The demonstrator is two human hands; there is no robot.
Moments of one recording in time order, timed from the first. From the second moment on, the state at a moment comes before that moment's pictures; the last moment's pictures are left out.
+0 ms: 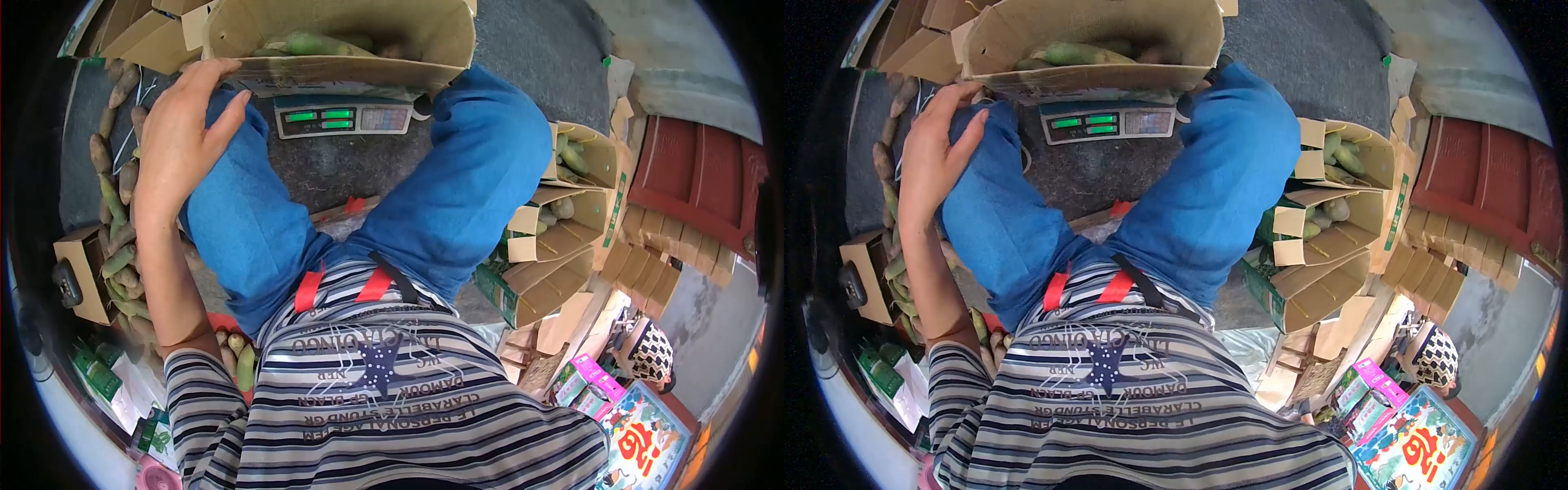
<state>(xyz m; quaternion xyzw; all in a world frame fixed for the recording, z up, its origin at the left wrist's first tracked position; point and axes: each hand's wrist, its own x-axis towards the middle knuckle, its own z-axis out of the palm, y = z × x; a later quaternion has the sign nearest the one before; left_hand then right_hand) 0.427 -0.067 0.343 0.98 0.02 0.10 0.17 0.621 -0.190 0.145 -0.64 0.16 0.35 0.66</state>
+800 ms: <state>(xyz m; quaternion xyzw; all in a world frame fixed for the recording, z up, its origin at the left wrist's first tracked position) 0.397 -0.011 0.307 0.78 0.11 0.39 0.48 0.562 -0.261 0.116 -0.56 0.19 0.38 0.71</state>
